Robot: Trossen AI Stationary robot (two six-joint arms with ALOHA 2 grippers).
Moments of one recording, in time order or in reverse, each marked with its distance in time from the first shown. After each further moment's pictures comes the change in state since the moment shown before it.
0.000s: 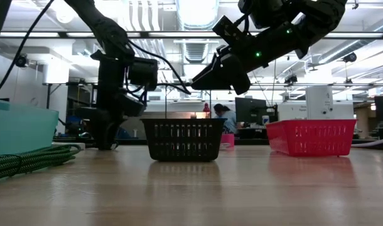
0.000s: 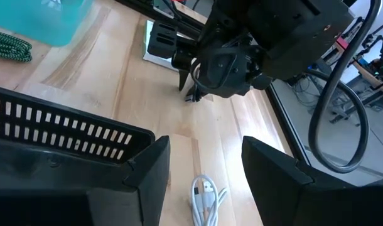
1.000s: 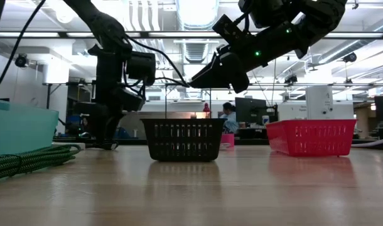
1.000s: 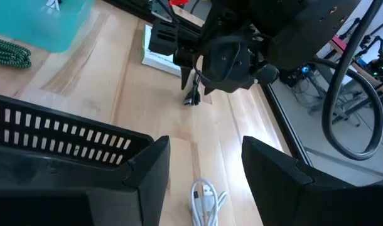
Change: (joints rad) left arm -0.004 -0.050 -0.004 -0.016 -0.010 -0.001; right arm 0.000 0.000 0.000 0.014 0.000 0.007
